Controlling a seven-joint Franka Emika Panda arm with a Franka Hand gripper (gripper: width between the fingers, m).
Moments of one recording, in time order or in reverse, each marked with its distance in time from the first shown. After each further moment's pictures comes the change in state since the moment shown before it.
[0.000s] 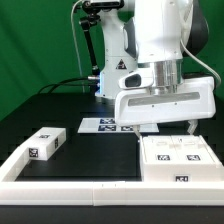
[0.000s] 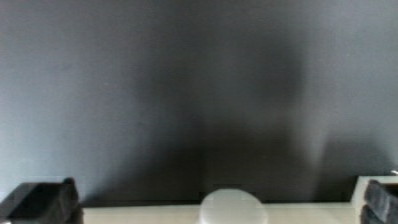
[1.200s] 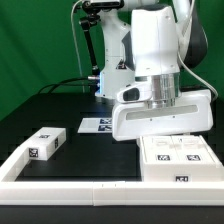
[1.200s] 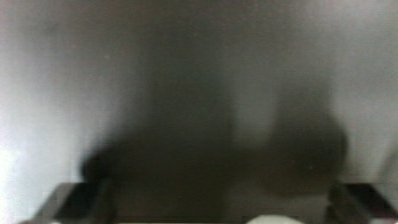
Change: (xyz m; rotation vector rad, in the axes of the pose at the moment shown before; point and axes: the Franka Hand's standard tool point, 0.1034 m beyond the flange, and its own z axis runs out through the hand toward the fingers) arm 0.011 0.008 0.025 0.004 0.023 -0.053
